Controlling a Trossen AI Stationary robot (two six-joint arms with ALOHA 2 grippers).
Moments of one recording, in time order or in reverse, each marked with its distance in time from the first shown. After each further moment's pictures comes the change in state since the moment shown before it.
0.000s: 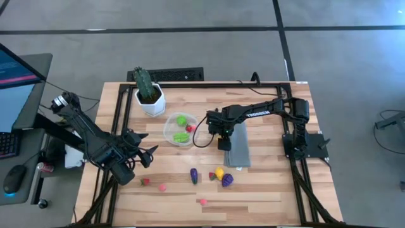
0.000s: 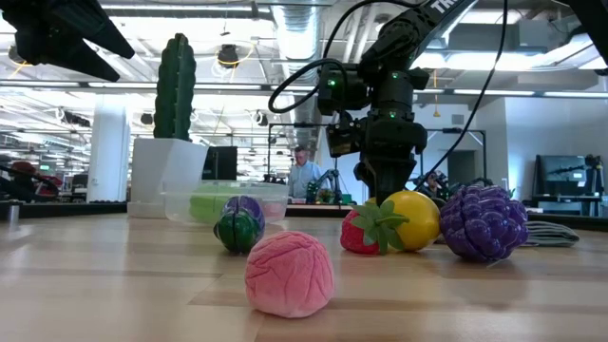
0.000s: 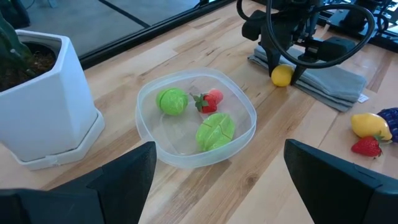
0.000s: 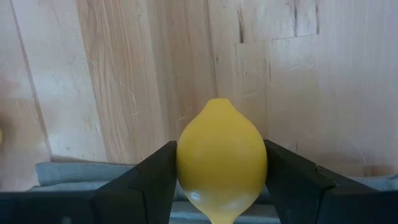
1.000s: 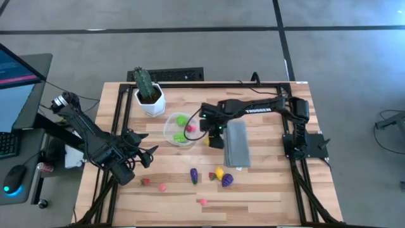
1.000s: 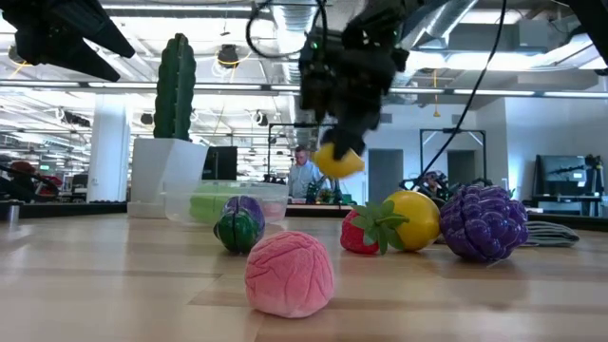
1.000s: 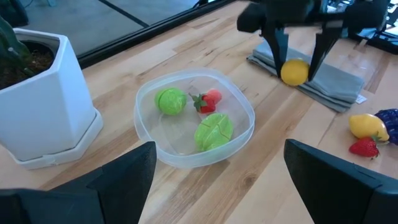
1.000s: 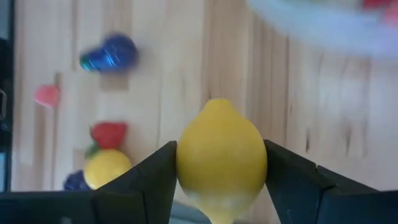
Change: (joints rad) left arm 0.000 0.000 0.000 0.008 0.000 0.000; right arm 0.000 0.000 0.185 0.000 -0.263 -0.035
